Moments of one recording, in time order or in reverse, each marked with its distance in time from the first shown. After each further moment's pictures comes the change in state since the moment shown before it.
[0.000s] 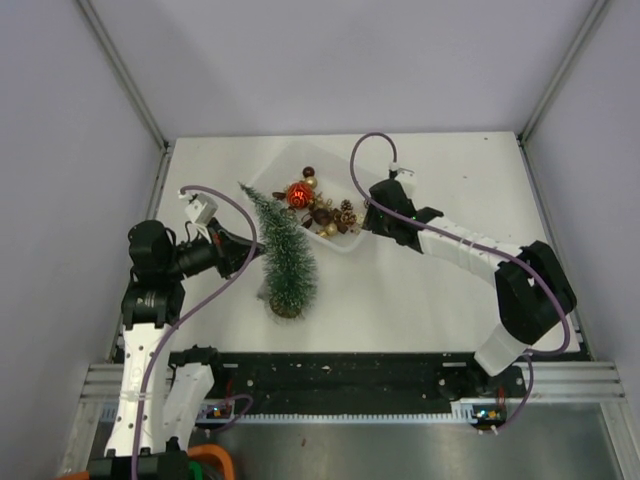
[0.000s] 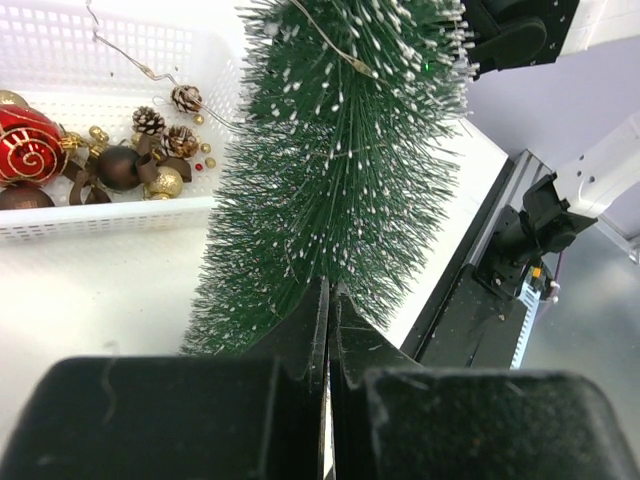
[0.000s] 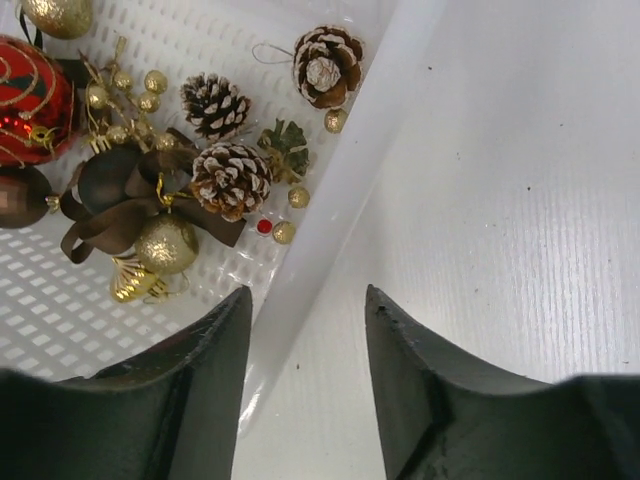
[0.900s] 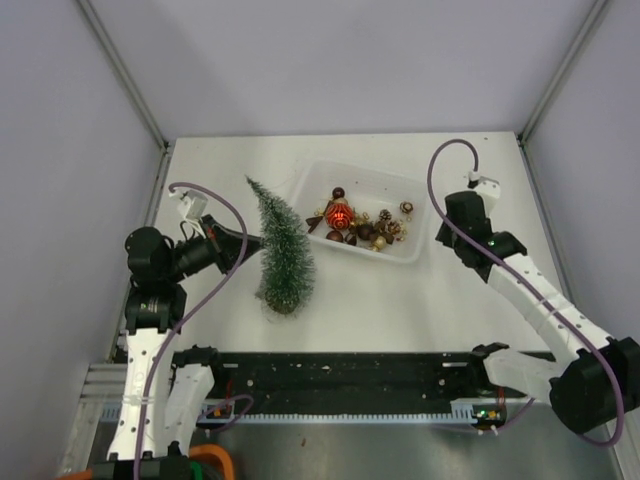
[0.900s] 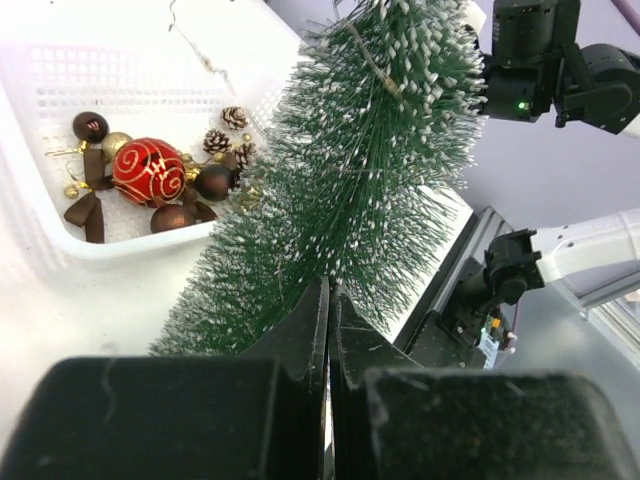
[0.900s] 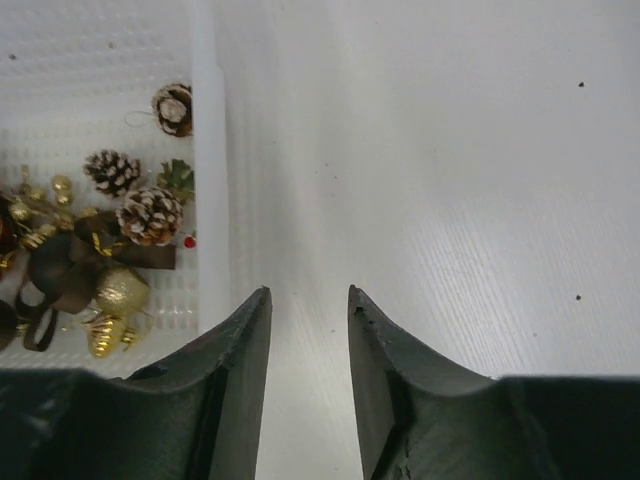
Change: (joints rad) left arm 0.000 -0.039 -0.043 0.174 -0.033 -0.253; right arm -0.256 -0.523 -0.247 -0.248 0.141 -0.169
